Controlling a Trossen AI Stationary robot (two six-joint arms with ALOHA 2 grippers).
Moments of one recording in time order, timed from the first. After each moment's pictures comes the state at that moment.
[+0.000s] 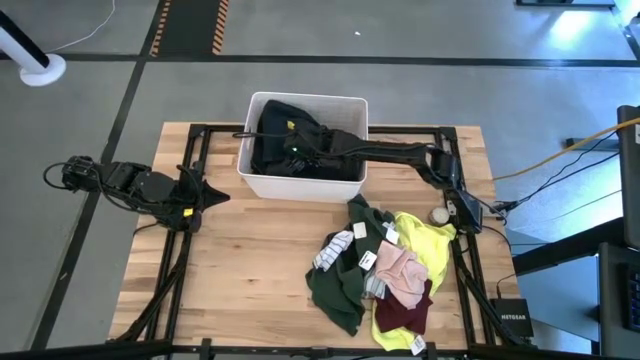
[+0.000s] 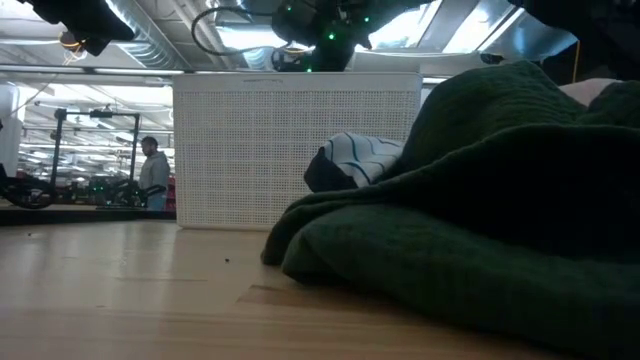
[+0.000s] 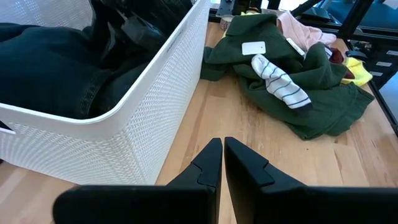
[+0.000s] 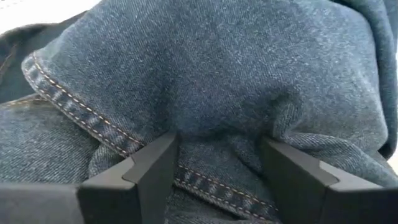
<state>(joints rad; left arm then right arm) -0.32 0.41 0.70 -0.79 -0.44 -0.28 -0.22 2.19 1.96 -0.67 0.36 0.35</state>
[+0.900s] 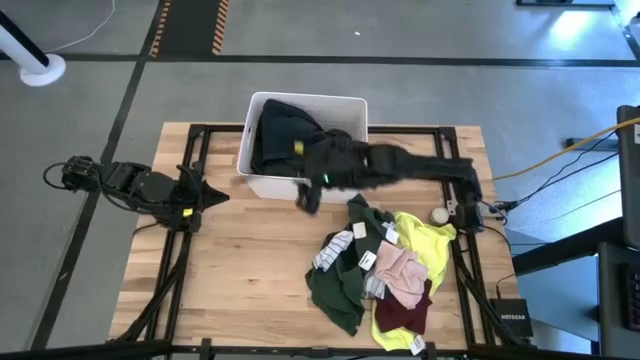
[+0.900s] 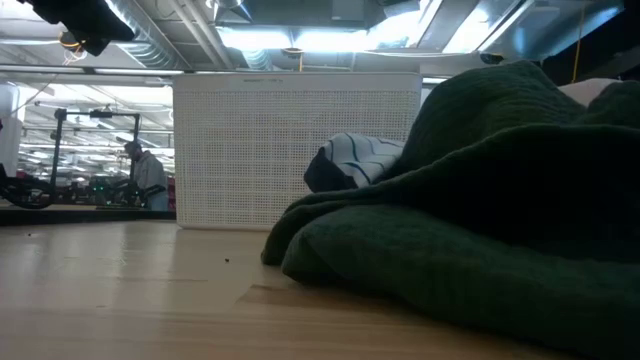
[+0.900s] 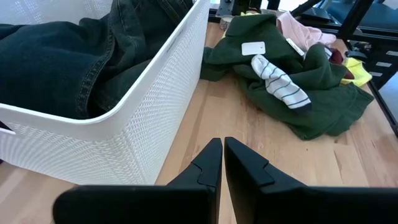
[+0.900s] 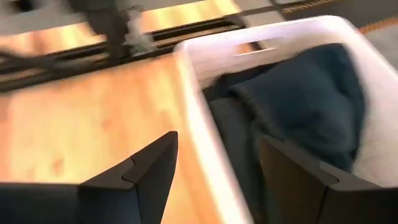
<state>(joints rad) -0.32 0.41 0.70 -0.79 -0.44 -0.28 0.09 2.00 2.32 -1.11 0.36 0.26</state>
